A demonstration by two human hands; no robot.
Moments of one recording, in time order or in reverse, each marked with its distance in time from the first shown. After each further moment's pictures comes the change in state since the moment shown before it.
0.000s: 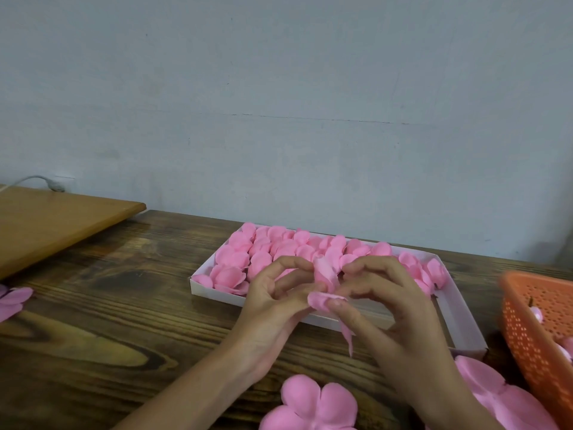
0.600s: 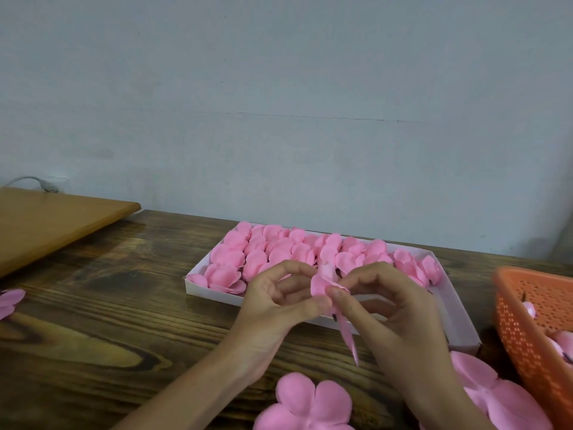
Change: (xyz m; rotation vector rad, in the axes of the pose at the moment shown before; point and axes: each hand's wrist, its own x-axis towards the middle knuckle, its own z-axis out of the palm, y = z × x) left_hand -0.004 -0.002 0.003 0.137 -0.057 0.018; right_hand -0.003 -0.004 0.001 0.178 0.093 0.160
